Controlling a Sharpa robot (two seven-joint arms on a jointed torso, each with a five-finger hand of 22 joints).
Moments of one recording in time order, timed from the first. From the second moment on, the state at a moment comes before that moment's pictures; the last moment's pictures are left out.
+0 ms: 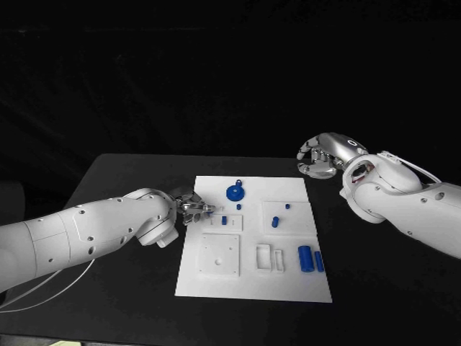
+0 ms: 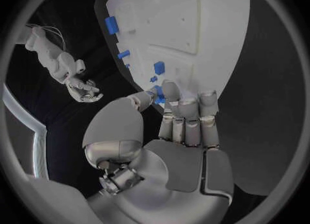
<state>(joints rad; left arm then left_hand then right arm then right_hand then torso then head) 1.21 -0.70 -0.16 1.28 -0.83 -0.22 -0.30 0.93 -0.04 0.72 0.10 0.05 0.95 0.02 0.53 0.91 1.25 -0.08 1.01 0.59 1.17 -0.18 1.47 0.57 0.09 0.97 -0.14 1.10 1.31 1.22 -0.76 0.04 1.36 -1.55 -0.42 -0.25 1.01 -0.27 0.73 -0.11 0.47 0.99 0.08 0.33 0.47 1.23 -0.04 1.14 1.28 1.31 -0.13 1.20 1.03 0.18 1.29 -0.10 1.07 1.31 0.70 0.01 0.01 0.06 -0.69</state>
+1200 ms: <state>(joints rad) 1.30 -0.71 -0.16 1.25 -0.53 0.09 -0.06 0.87 0.00 0.72 0.09 0.05 0.93 0.03 0.55 0.94 1.25 -0.07 1.03 0.56 1.17 -0.18 1.49 0.54 0.08 0.97 -0.14 1.11 1.31 1.22 -0.72 0.03 1.39 -1.42 -0.44 -0.08 1.03 -0.25 0.71 -0.14 0.35 0.92 0.13 0.27 0.46 1.18 -0.02 1.13 1.27 1.31 -0.10 1.20 1.03 0.17 1.27 -0.10 1.07 1.31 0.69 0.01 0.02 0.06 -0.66</state>
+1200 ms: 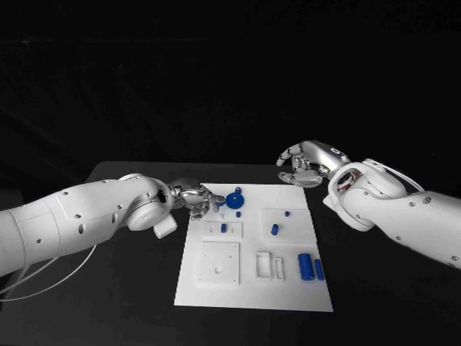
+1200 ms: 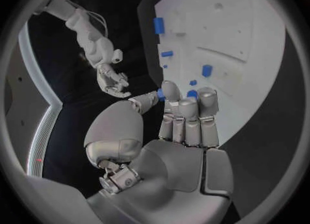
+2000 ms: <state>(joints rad) 1.30 -0.74 -0.18 1.29 -0.21 0.24 0.09 0.85 0.04 0.64 0.02 0.19 0.98 0.03 0.51 0.95 1.23 -0.07 1.03 0.55 1.15 -0.17 1.50 0.55 0.07 0.94 -0.13 1.10 1.31 1.21 -0.67 0.00 1.49 -1.26 -0.43 0.07 1.02 -0.23 0.63 -0.22 0.35 0.89 0.14 0.27 0.46 1.16 0.00 1.13 1.27 1.31 -0.09 1.20 1.03 0.16 1.26 -0.09 1.06 1.31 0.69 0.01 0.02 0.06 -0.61</state>
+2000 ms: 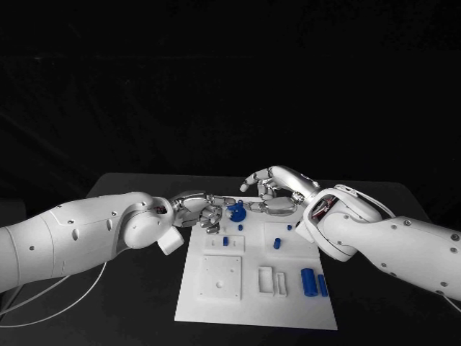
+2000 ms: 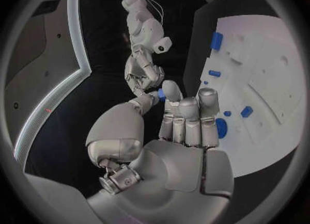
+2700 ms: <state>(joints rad) 1.30 -0.74 -0.18 1.31 -0.22 0.26 0.11 0.85 0.03 0.64 0.02 0.20 0.98 0.03 0.51 0.95 1.23 -0.07 1.04 0.55 1.15 -0.17 1.50 0.55 0.07 0.94 -0.13 1.10 1.31 1.21 -0.65 -0.02 1.48 -1.23 -0.38 0.09 1.00 -0.21 0.59 -0.23 0.36 0.88 0.14 0.26 0.46 1.15 0.01 1.13 1.26 1.30 -0.09 1.20 1.04 0.16 1.26 -0.09 1.06 1.31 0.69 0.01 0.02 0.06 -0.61</state>
